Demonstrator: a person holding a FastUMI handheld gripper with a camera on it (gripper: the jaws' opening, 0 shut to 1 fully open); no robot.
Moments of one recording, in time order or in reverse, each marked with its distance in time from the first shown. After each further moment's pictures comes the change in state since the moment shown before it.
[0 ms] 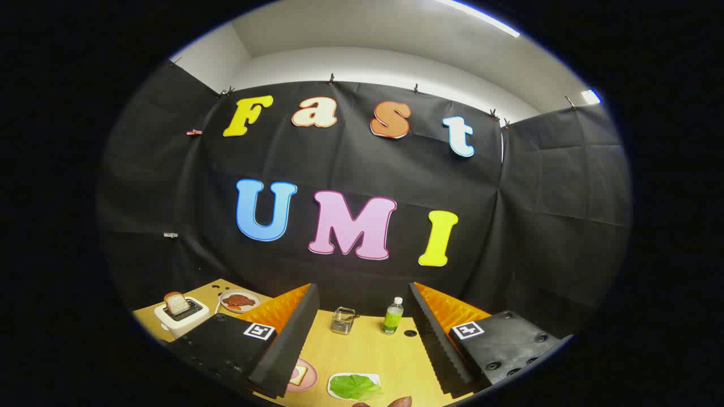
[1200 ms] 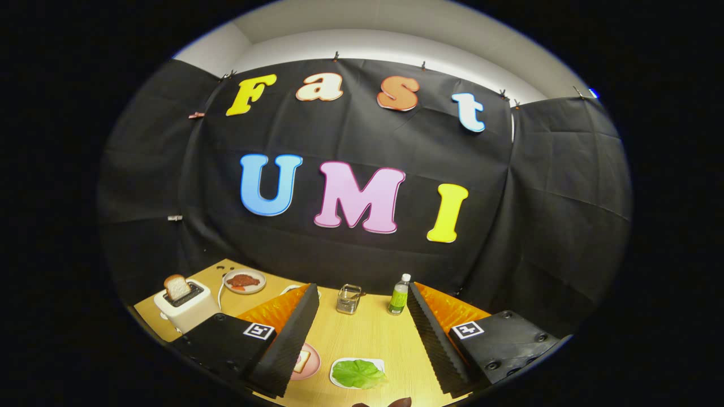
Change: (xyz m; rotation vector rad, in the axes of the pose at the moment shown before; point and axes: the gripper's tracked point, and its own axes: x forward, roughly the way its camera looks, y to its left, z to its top) arm 0.008 0.015 -0.054 -0.018 0.165 0.101
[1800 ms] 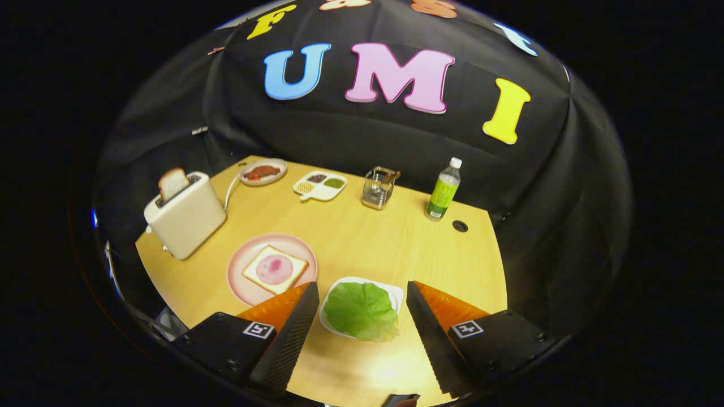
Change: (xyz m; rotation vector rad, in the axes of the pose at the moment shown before) arm 0.058 -0.011 -0.239 -0.089 0.524 0.220
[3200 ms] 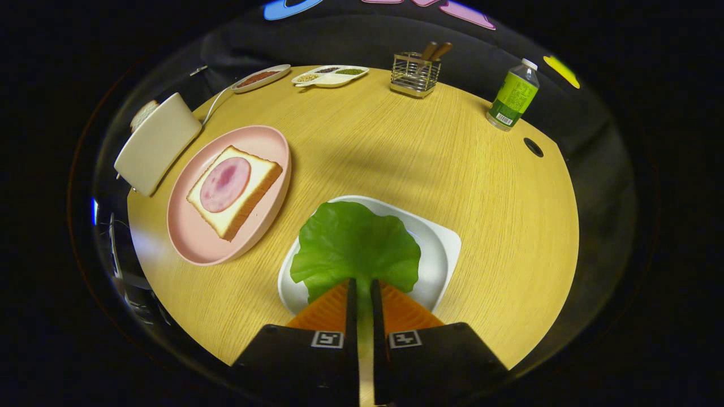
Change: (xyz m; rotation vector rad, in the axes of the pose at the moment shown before) arm 0.124 0.015 -0.118 -0.053 0.394 0.151
